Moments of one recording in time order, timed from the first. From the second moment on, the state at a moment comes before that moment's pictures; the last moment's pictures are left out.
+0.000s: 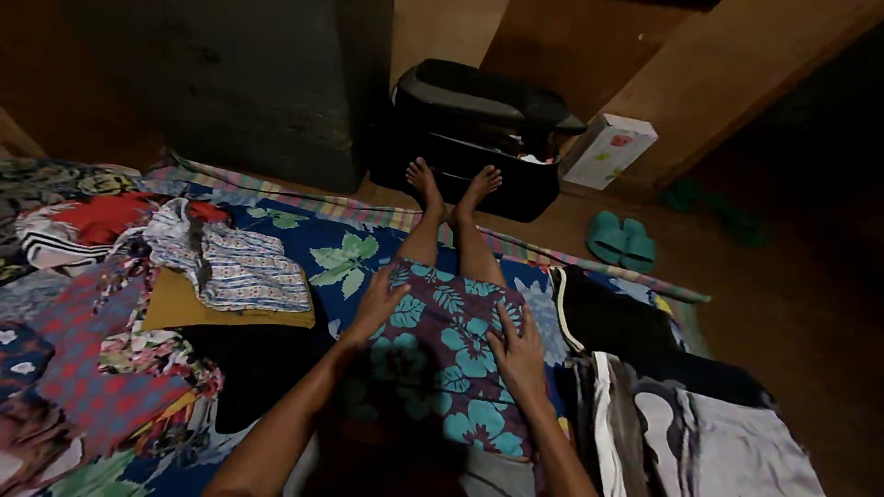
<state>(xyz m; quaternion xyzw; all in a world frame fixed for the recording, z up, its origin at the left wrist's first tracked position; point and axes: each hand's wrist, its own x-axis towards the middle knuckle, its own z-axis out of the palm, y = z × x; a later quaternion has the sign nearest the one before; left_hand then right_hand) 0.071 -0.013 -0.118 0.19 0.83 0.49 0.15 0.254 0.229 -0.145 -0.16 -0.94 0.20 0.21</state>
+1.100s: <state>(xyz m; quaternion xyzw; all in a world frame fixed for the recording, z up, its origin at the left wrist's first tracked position) 0.044 -0.063 -0.106 0.01 0.78 0.56 0.29 0.335 0.290 -0.143 -0.28 -0.43 0.85 0.13</state>
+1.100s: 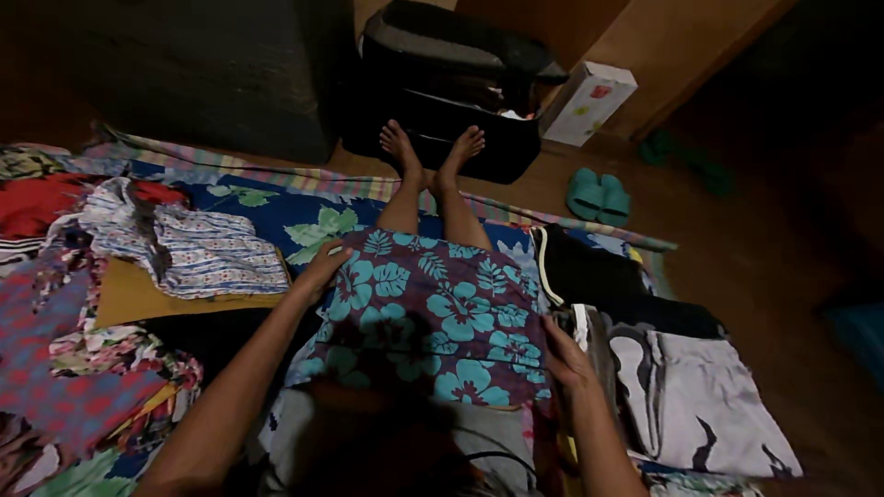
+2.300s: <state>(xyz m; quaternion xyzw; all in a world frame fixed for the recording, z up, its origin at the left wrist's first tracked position) 0.187 -0.101 -0.123 0.34 0.88 0.32 -0.08 0.326 0.292 -0.062 0.05 -0.86 0.36 0.34</state>
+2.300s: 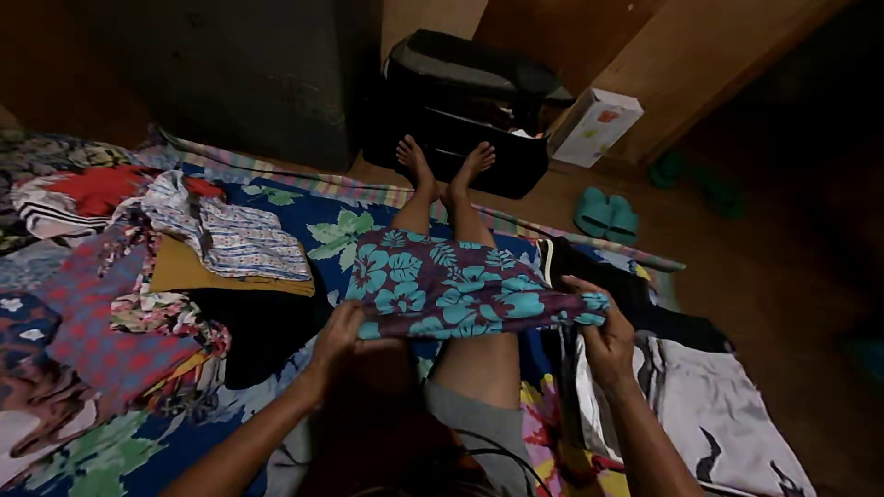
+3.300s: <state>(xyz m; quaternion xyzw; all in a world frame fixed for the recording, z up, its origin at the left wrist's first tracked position) 0.040 -0.052 -0.094 0.03 0.86 0.49 0.14 0.294 0.290 -0.121 -0.36 -0.76 0.48 0.24</state>
